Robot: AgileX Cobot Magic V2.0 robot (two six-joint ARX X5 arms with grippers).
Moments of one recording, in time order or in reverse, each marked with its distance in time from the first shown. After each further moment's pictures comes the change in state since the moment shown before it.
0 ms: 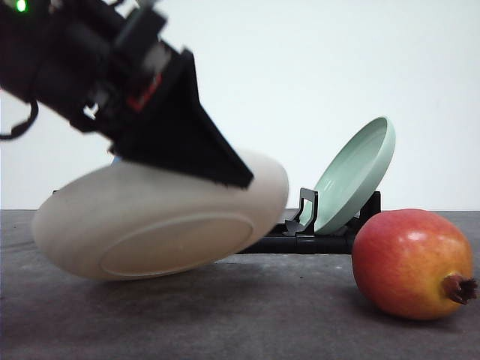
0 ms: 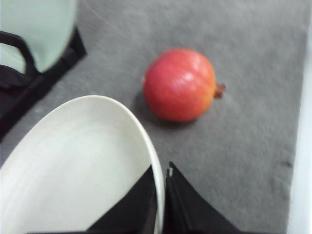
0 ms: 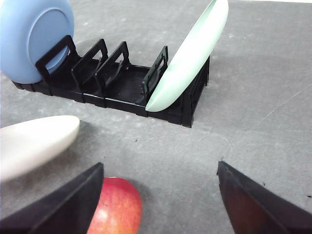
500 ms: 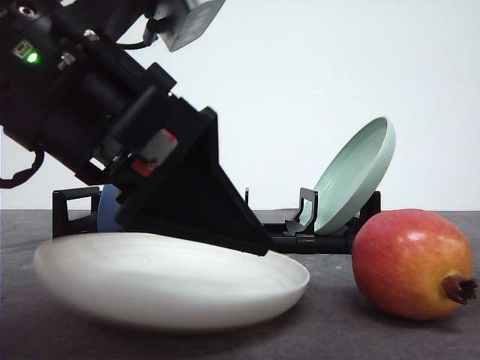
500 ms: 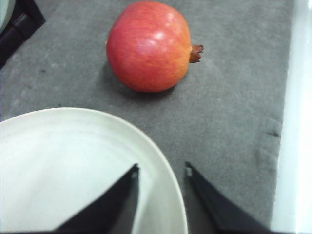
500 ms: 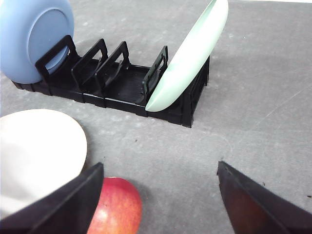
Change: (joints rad) left_arx -0.049 0.092 0.000 -0.001 -0.002 -0.017; right_arx 0.000 0.000 0.000 0.000 0.000 0.000
